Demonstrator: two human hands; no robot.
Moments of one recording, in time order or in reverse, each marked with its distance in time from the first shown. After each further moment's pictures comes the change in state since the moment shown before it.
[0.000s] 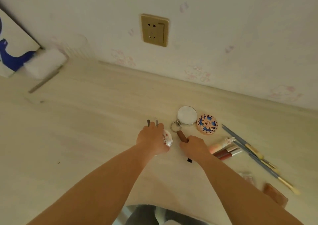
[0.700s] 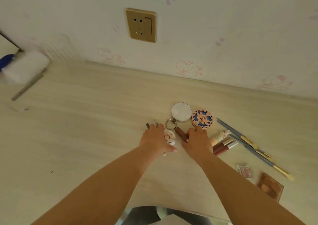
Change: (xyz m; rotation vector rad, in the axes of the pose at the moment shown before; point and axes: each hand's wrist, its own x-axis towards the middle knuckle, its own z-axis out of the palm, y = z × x) left_hand 0.011 0.015 0.009 -0.161 -0.101 -0.001; right_hand -0.002 0.011 -0.002 -0.288 0.229 -0.079
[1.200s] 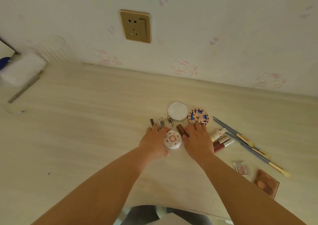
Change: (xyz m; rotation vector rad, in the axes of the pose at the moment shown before) left_hand -0.002 -0.006 0.013 0.058 0.013 0.199; right_hand -0.007 0.012 -0.002 0.023 0.181 -0.119
